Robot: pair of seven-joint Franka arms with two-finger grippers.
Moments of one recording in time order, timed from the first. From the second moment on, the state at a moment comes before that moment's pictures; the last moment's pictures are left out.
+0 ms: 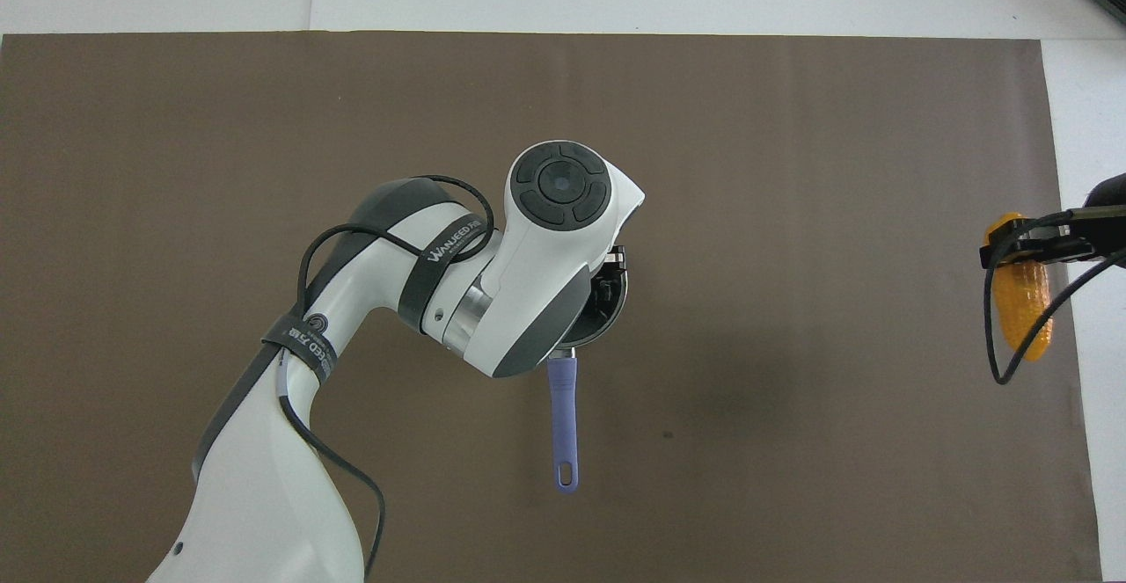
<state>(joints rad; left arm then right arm) -0.70 0.48 0.01 -1.45 -0.05 1.91 -0.66 0.04 0.00 -0.12 -1.67 0.02 1.63 -0.08</state>
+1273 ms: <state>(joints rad) -0.43 0.30 0.04 -1.45 -0.05 1.73 -0.46 0.06 0.00 0.14 -1.66 0.02 1.67 0.14</state>
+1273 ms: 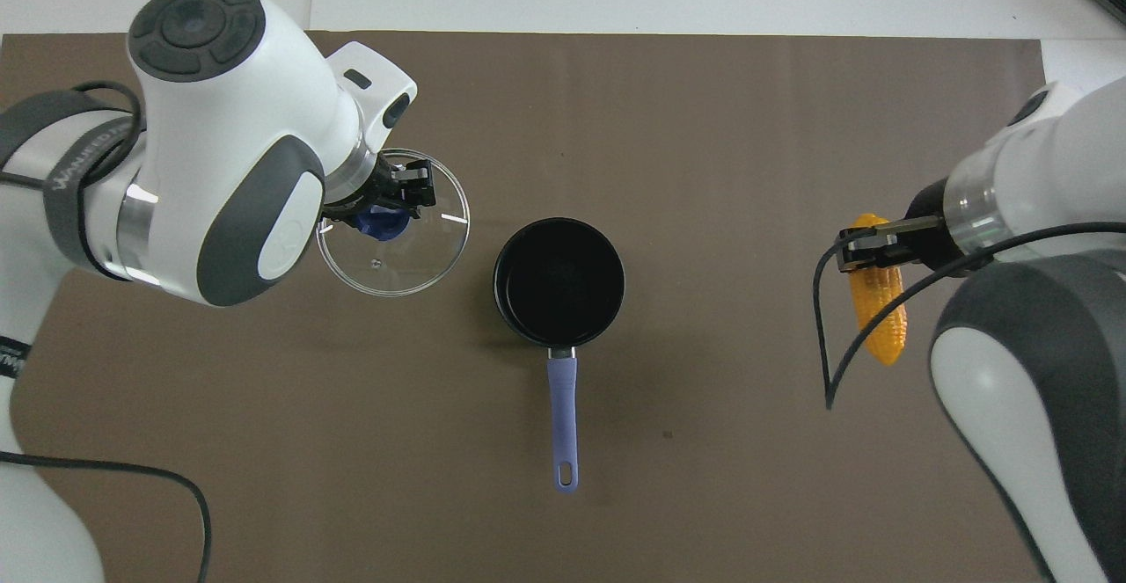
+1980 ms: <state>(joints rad) -0.14 0.25 0.04 -1.49 -0.05 1.66 -0.05 0.37 0.30 0.17 -1.61 0.00 1.98 0.56</state>
